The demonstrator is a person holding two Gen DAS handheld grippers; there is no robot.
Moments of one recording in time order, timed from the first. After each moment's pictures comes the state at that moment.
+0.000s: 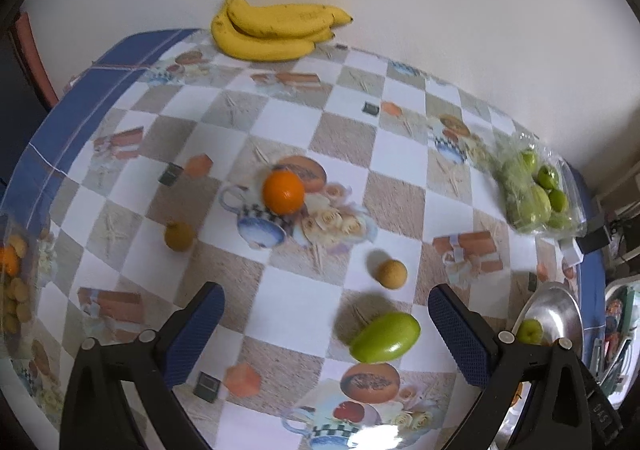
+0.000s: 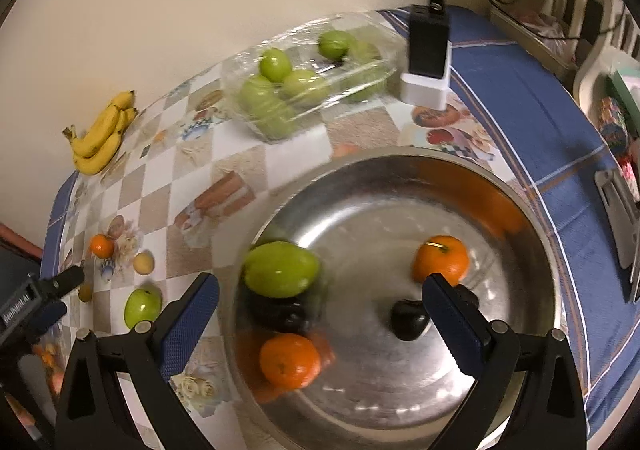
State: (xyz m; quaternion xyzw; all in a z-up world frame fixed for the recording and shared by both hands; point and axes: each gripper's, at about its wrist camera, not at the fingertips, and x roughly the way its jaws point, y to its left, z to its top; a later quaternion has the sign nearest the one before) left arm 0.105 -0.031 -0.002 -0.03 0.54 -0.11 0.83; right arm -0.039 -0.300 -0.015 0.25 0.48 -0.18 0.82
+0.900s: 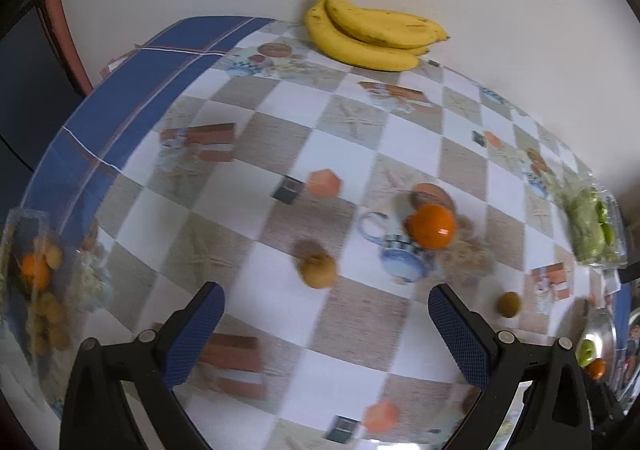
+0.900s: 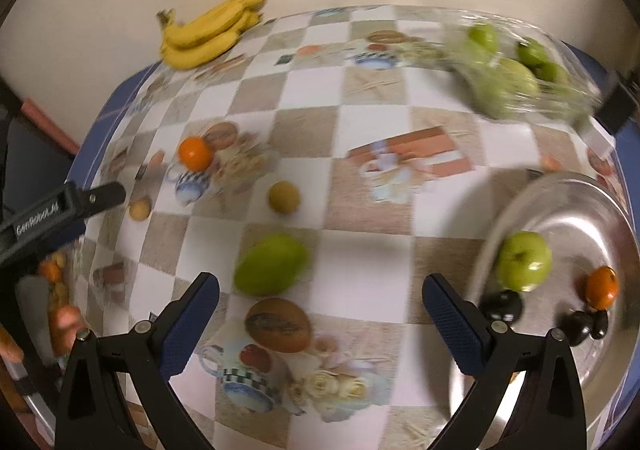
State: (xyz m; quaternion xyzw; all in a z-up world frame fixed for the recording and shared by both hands) left arm 0.147 0.071 -0.025 -0.03 0.55 -0.05 0.83; right arm 0.035 -0.157 -0.031 0.15 0.54 -0.03 0.83
